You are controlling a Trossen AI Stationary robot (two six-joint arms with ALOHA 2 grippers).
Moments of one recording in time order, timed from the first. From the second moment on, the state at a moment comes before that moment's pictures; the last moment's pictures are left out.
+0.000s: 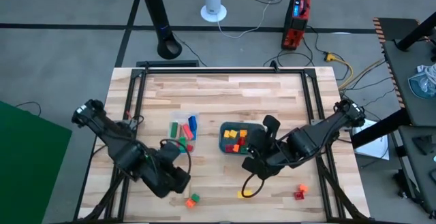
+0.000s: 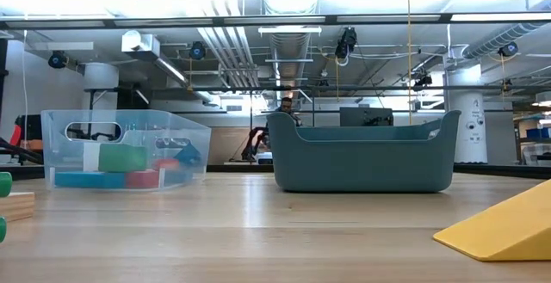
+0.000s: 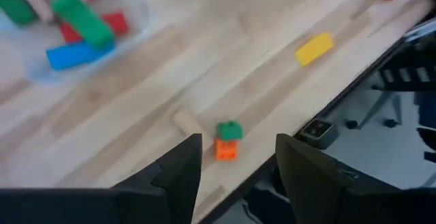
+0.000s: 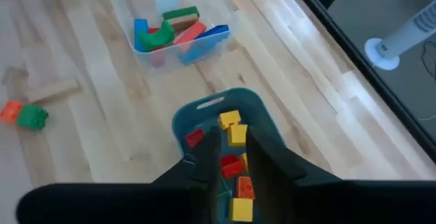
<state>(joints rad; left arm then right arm) -0.68 1.62 1.74 -1.34 -0.28 -1.63 0.52 1.76 1.89 -1.31 0.68 0.80</state>
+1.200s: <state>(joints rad) -0.72 1.79 1.18 -0.76 -0.20 -2.11 0.54 1.75 1.84 -1.30 0.67 0.76</state>
